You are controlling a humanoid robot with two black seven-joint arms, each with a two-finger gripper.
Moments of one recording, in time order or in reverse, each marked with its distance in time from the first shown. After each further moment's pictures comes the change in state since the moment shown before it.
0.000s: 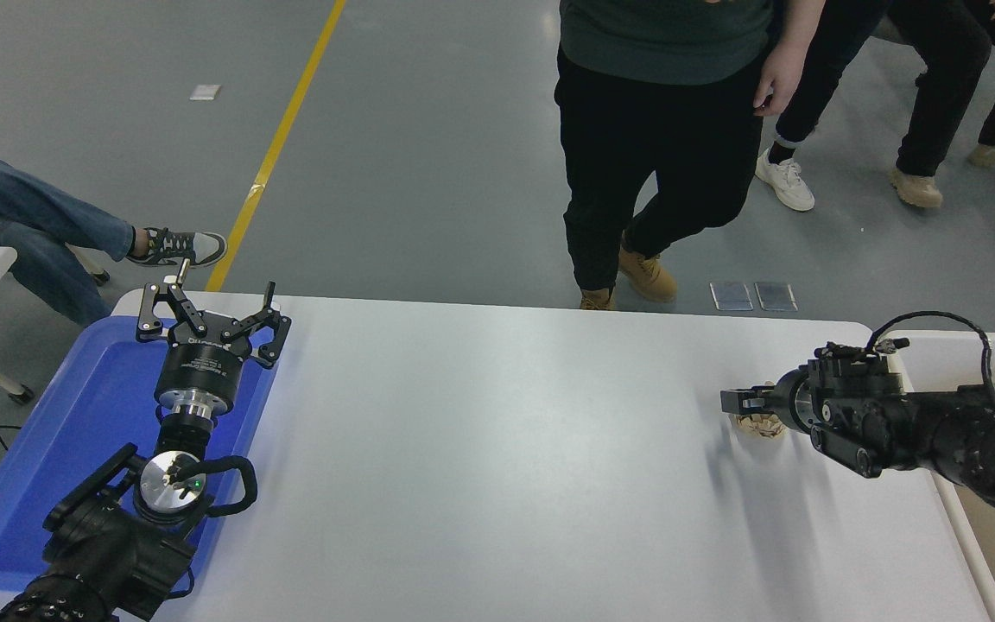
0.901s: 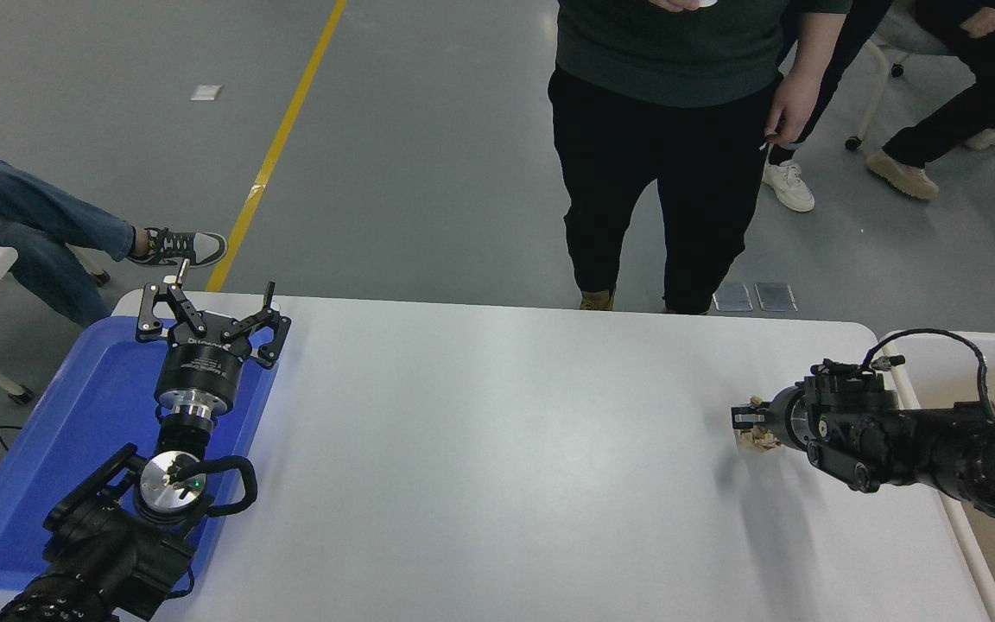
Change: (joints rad) left arm 0.000 0.000 0.000 0.000 0.000 0.000 0.000; right arm -0.007 -0.013 0.038 0.039 -0.022 0.015 0.002
